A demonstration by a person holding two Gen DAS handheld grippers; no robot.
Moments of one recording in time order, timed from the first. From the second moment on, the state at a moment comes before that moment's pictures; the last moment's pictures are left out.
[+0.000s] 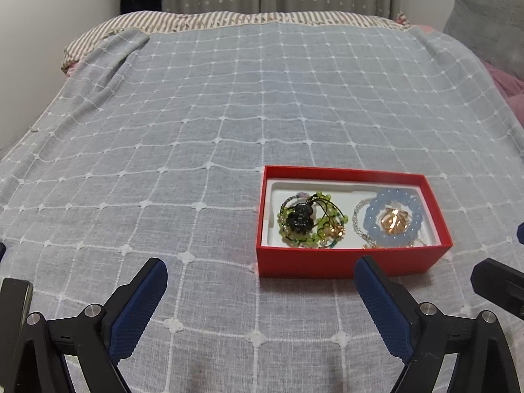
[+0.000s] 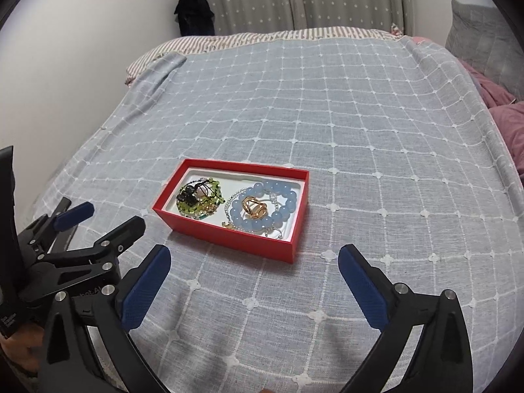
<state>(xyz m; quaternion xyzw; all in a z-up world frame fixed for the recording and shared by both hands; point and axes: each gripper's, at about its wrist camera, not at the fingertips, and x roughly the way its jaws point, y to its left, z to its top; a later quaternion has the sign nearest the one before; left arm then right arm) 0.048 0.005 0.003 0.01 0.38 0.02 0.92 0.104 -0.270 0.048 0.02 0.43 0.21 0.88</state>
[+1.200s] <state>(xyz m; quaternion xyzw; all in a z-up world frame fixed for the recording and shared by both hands) -0.006 0.009 0.001 0.01 0.39 0.02 0.92 0.026 -0.271 0.061 -0.01 0.39 0.16 0.91</state>
